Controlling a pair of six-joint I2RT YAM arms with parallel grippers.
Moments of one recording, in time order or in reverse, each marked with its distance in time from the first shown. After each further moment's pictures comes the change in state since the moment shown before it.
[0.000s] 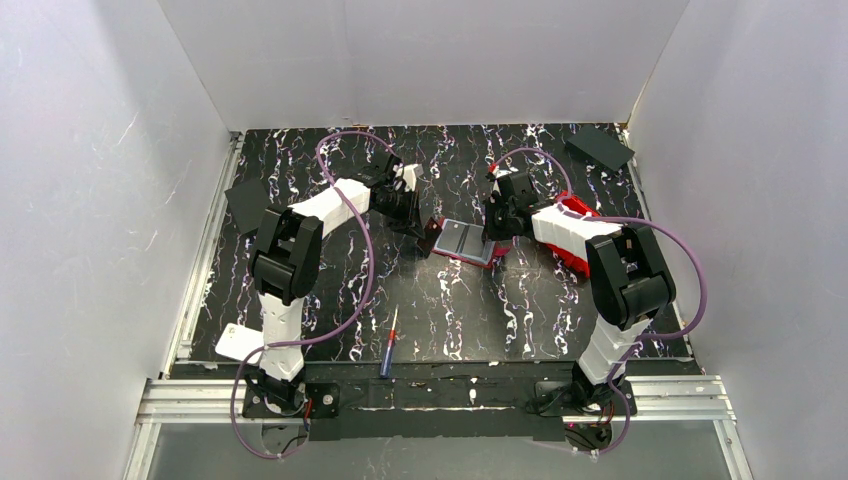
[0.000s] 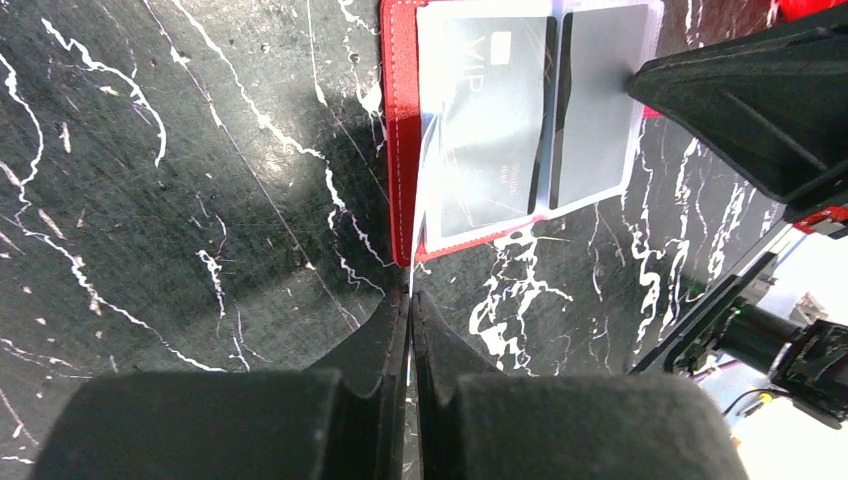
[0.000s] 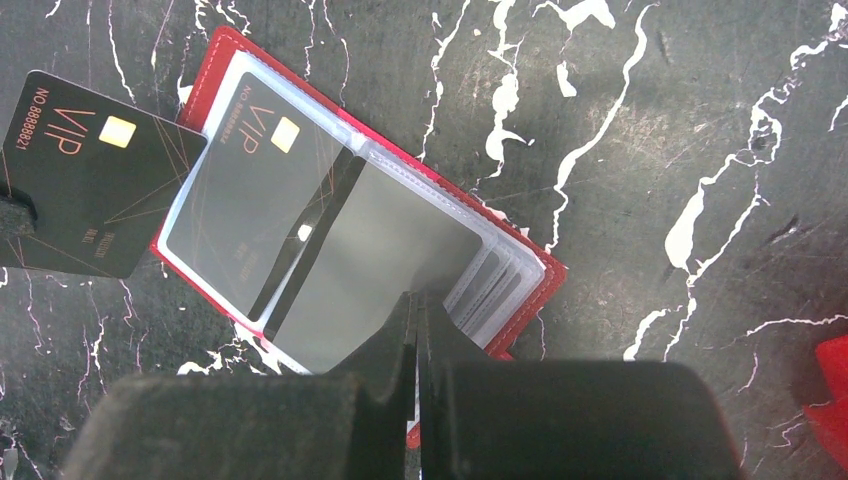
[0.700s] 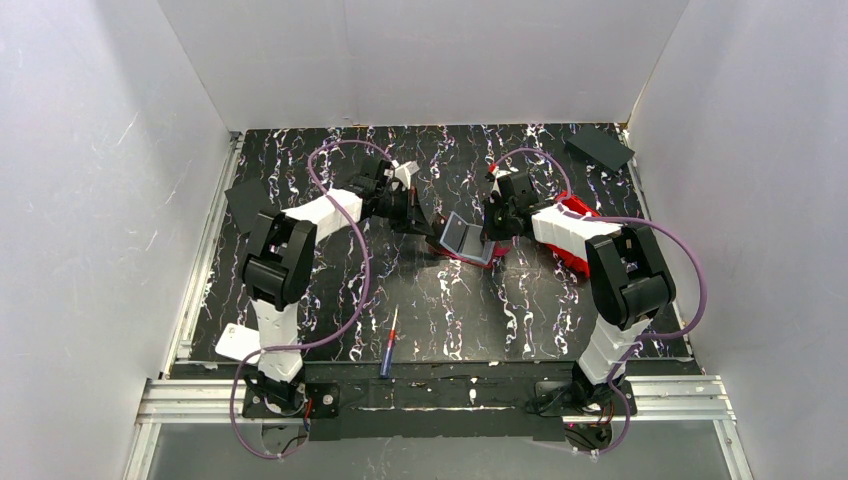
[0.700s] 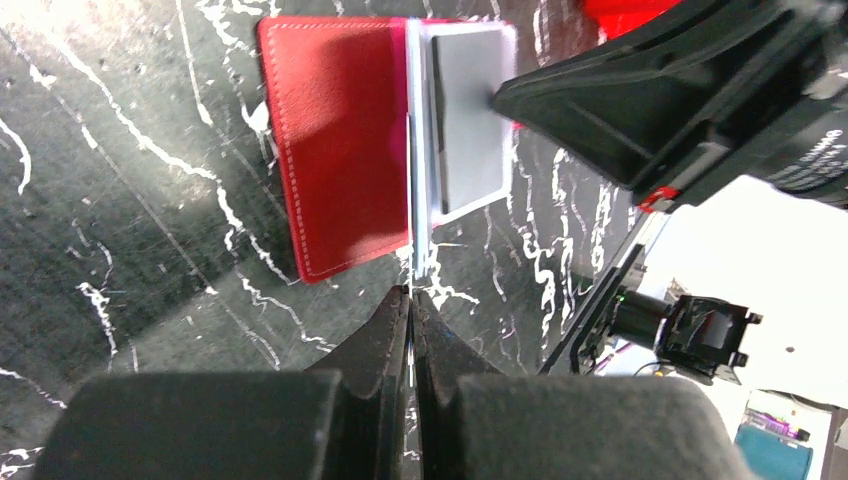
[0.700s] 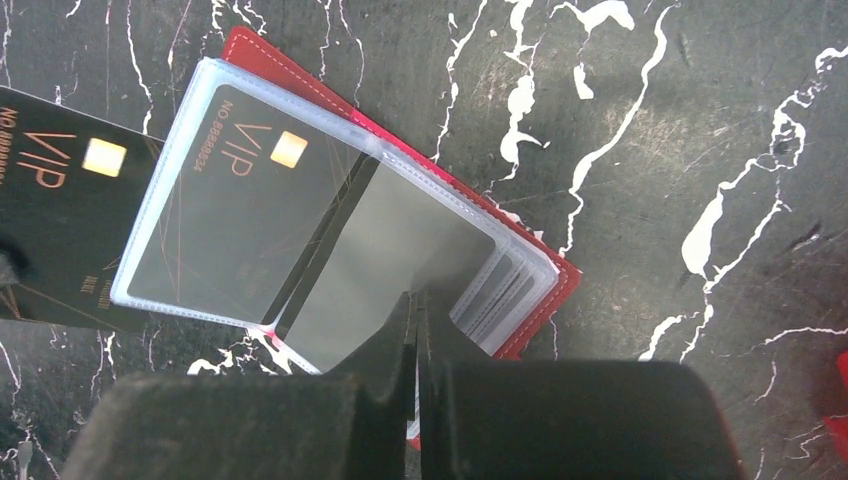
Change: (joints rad) left arm 0.022 -0.059 -0.154 0.262 0.190 -0.169; right arm -0.001 0.000 -0.005 0.014 -0.022 0.001
